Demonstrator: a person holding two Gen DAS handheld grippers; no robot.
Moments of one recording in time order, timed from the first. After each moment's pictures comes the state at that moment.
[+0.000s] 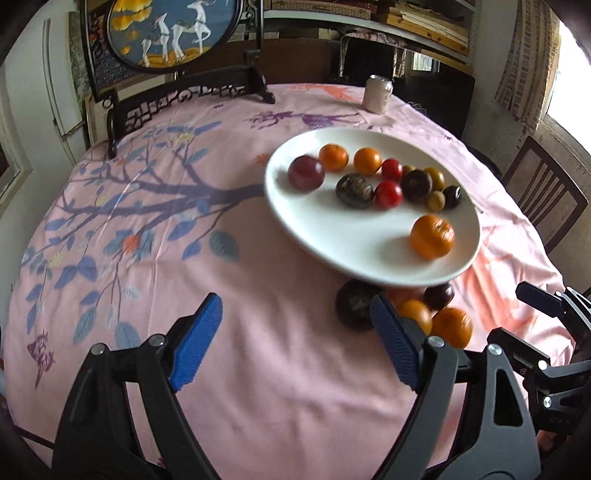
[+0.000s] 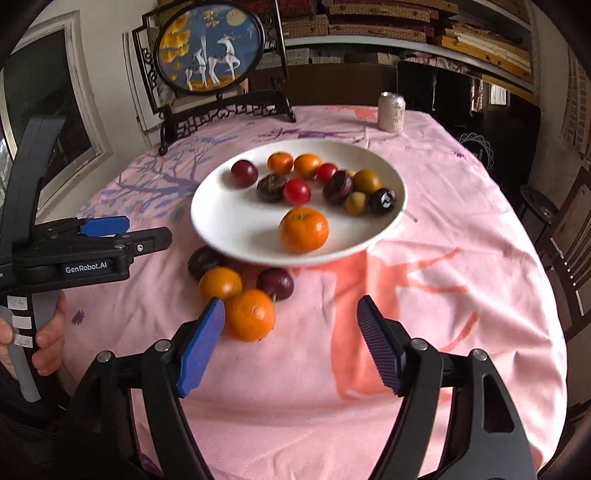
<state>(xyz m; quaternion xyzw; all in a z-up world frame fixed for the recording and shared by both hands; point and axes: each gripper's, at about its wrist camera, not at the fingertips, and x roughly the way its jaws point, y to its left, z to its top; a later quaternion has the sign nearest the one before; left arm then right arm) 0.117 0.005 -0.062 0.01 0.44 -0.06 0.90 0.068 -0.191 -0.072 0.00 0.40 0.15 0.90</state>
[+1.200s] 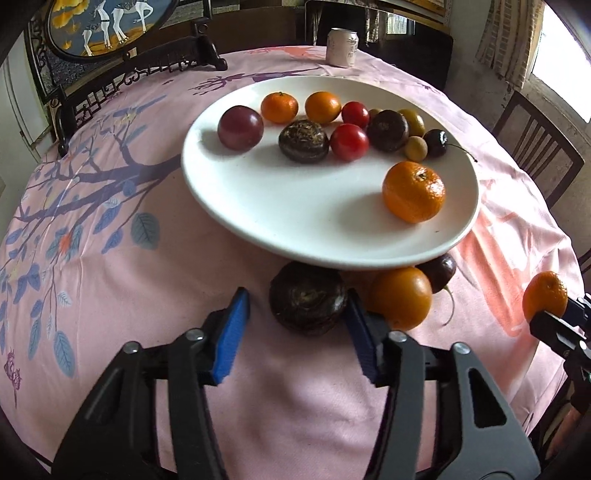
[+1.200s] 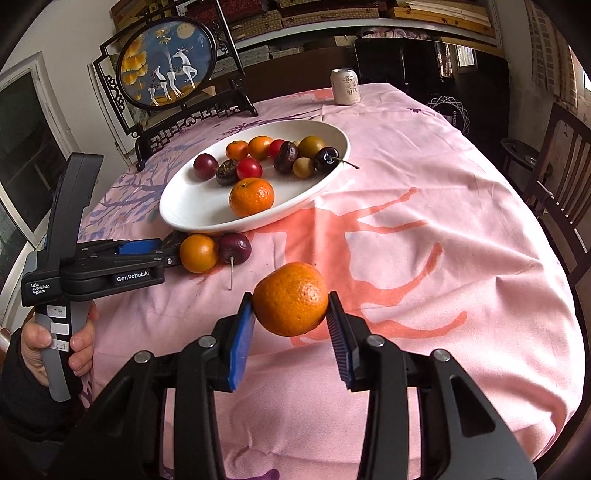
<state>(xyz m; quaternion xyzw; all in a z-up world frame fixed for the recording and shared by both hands) 0.140 -0.048 -0.100 0.05 0.48 -0.12 0.87 0.043 -0.245 -0.087 0.08 0.40 0.12 0.91</state>
